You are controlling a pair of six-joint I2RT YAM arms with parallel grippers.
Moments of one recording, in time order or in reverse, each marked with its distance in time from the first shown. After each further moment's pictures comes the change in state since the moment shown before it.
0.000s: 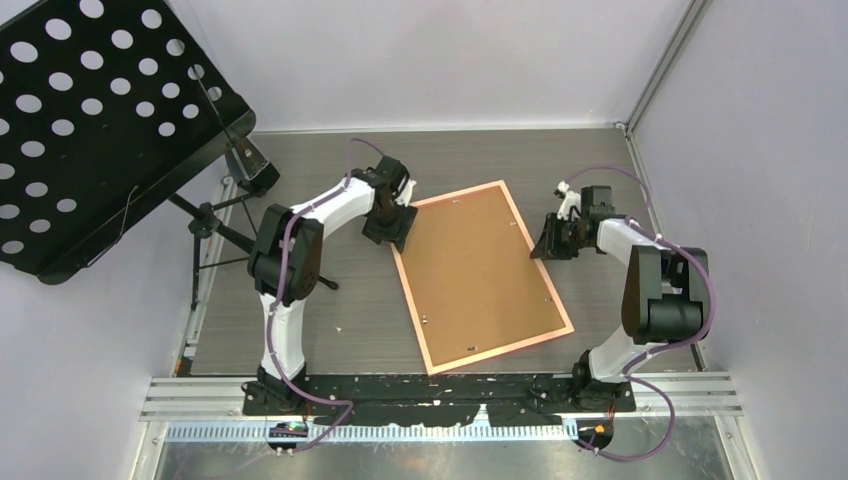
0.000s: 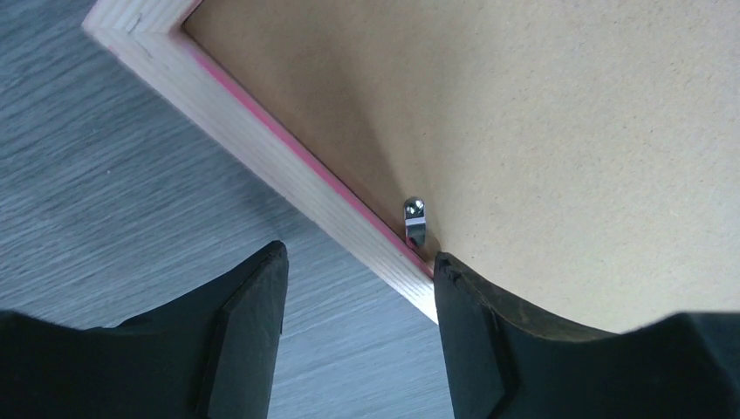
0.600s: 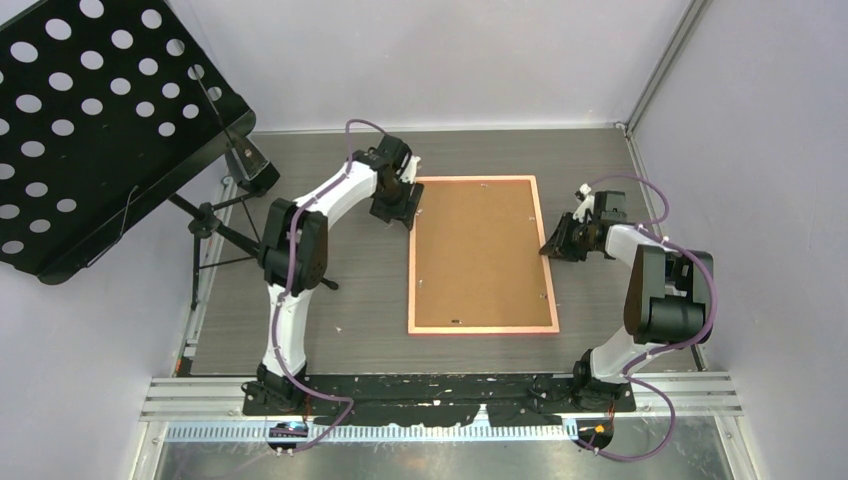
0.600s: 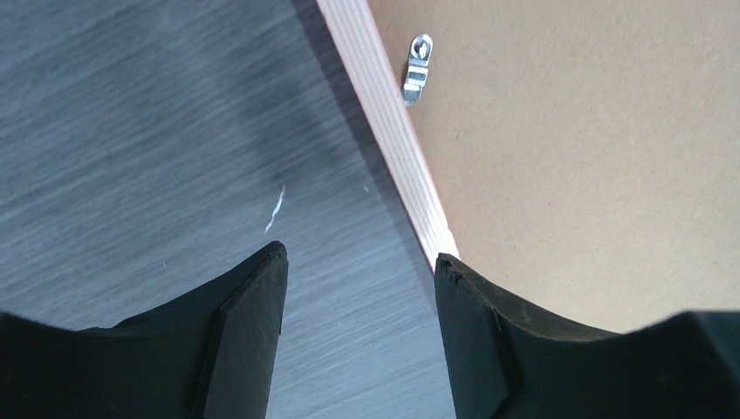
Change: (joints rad) left arm 0.032 0.090 0.213 -0.026 0.057 -0.014; right arm -0.090 -0.005 -0.048 0.106 0.020 0.183
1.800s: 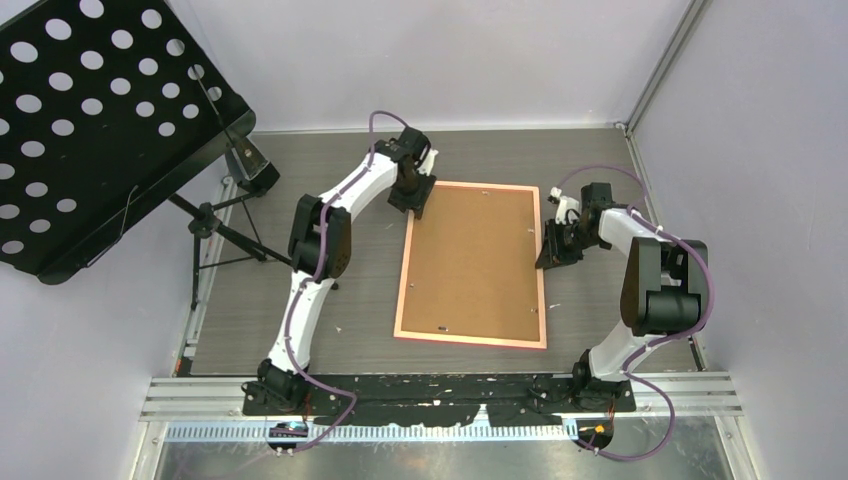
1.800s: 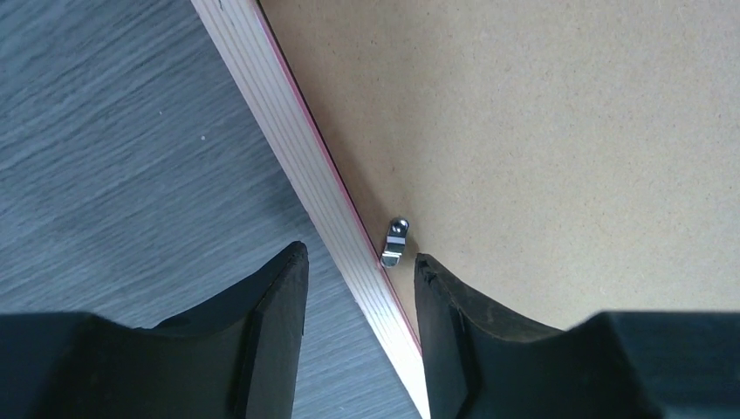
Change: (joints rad) left arm -0.040 0.262 0.378 -0.121 -0.041 0.039; right arm 0.077 0.053 0.141 -0.342 -0.027 -0.369
